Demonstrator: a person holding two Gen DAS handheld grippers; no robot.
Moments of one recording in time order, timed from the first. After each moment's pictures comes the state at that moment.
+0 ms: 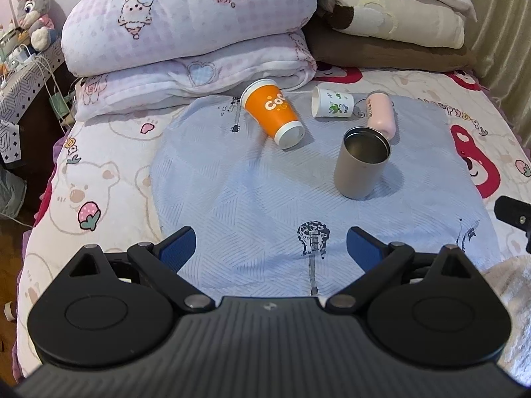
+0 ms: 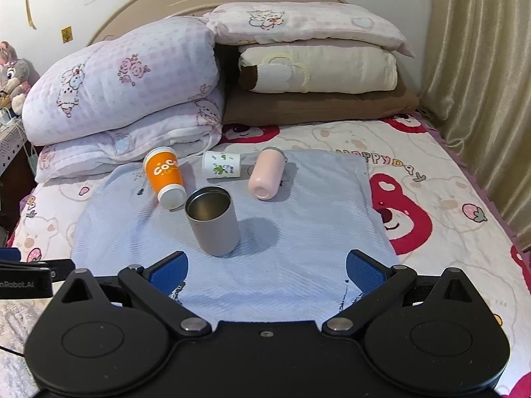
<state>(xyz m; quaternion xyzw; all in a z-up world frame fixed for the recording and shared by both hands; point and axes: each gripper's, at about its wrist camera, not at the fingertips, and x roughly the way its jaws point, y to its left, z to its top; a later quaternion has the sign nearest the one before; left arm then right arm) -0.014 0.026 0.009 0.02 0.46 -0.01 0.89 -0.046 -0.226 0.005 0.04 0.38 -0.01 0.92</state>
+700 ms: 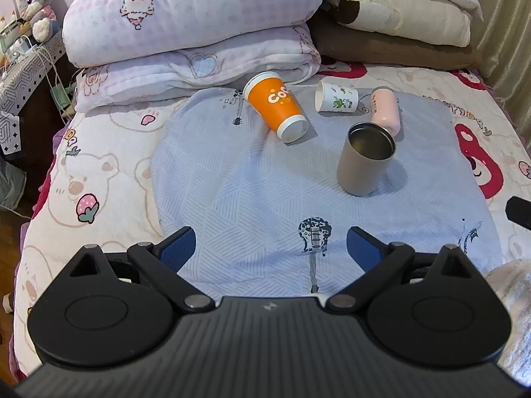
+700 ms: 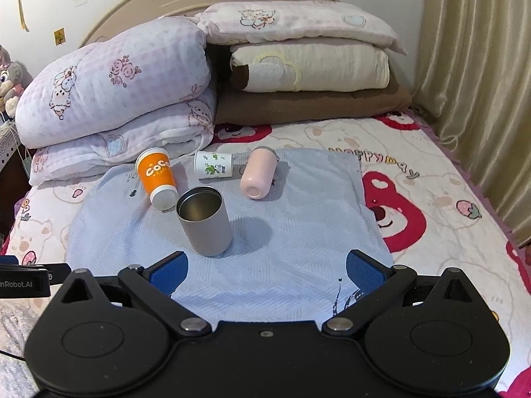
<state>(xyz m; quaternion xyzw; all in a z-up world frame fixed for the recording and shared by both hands) -0.010 0.027 0.003 0.02 0.47 -0.01 0.88 -0.046 -0.231 0.003 0.04 0.38 -0.02 0.92</state>
